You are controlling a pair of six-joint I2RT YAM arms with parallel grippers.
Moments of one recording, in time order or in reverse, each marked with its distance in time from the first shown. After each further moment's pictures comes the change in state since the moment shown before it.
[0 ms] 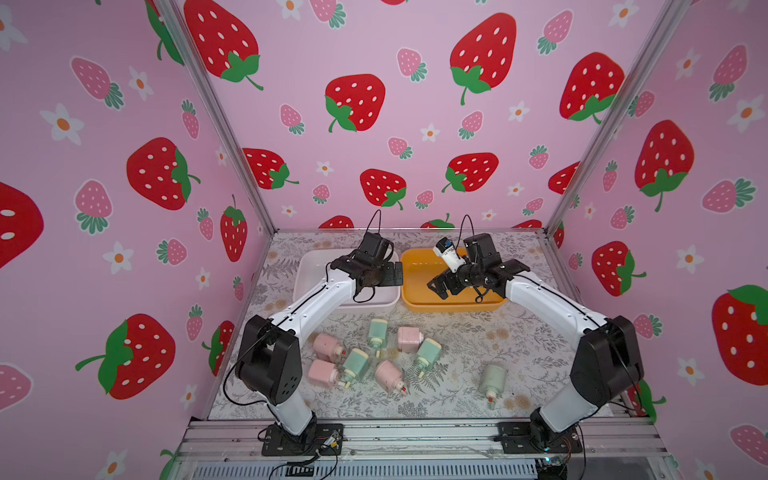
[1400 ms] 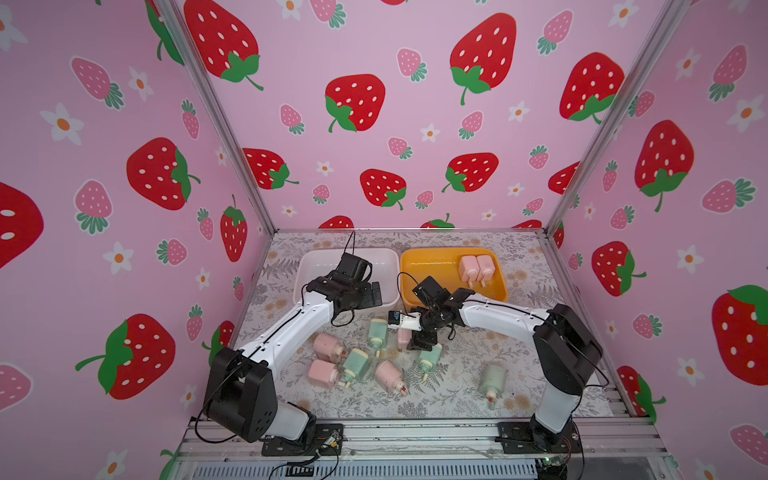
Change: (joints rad) left arm 0.071 -0.224 -0.260 -0.069 -0.029 -0.075; right arm 0.320 0.190 -0.053 -0.094 0.041 -0.511
